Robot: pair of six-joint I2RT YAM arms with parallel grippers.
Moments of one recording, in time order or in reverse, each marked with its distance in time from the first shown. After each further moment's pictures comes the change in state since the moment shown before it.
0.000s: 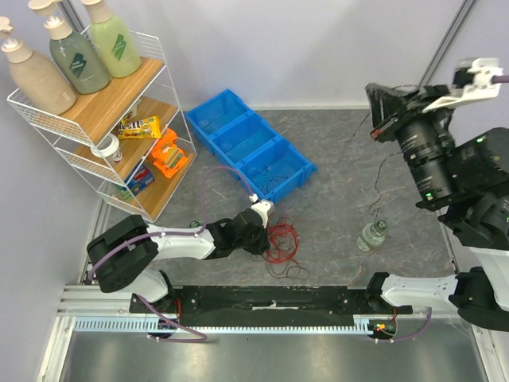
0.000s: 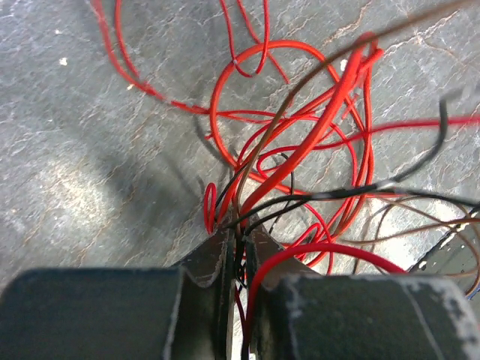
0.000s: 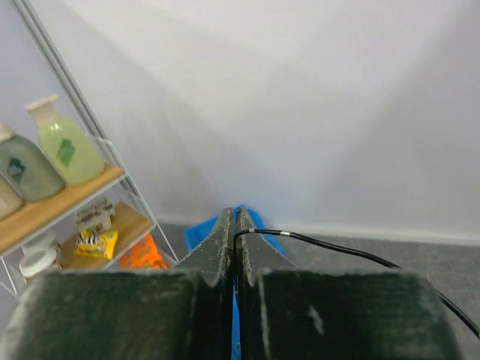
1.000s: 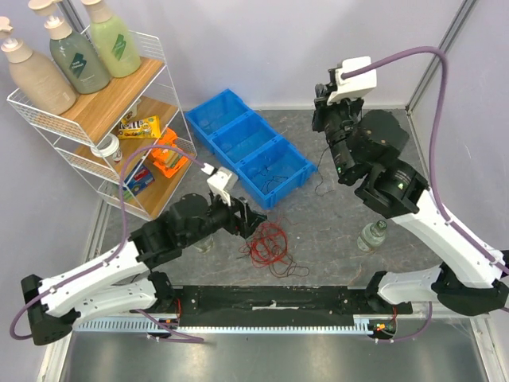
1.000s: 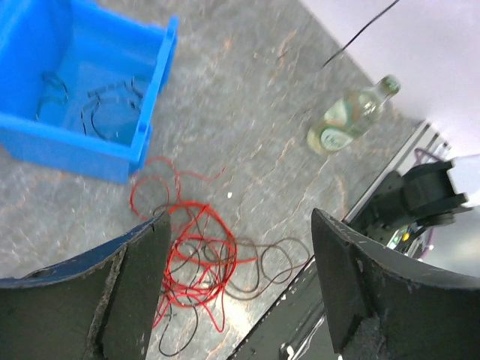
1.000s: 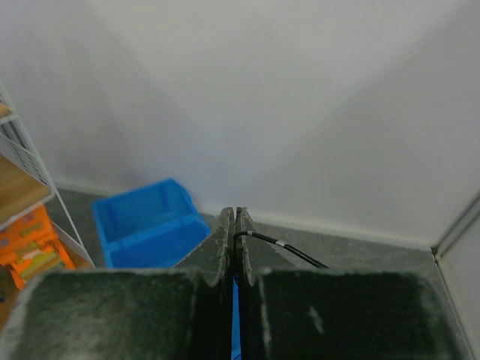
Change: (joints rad) left arm 0.000 -0.655 0.178 -0.343 -0.106 0.106; right arm -0.048 0.198 -0.129 0.314 0.041 -0.279
